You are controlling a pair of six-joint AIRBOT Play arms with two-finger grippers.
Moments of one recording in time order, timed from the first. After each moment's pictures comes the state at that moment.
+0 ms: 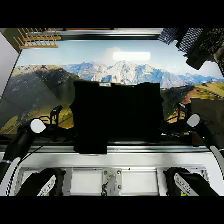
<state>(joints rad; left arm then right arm) -0.07 -0.85 0.52 1.13 -1.18 -1.64 -0.10 -1.00 0.57 -1.27 1.03 1.65</state>
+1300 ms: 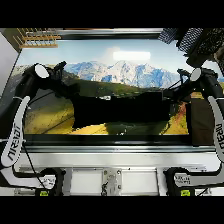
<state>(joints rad) -0.06 -1.57 1.44 1.16 -1.26 -1.55 -0.10 -1.54 1.38 -1.38 1.27 1.65</state>
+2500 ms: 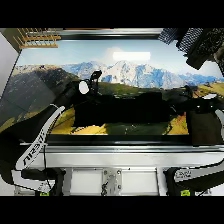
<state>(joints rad) -0.45 -1.61 1.32 1.15 -0.92 -1.65 -0.43 -1.68 1.08 -0.76 1.15 1.06</state>
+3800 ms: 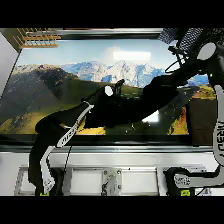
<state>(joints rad) -0.61 -2.02 1.64 0.80 -0.88 -1.58 0.01 -1.52 1.71 -1.22 1.58 1.40</state>
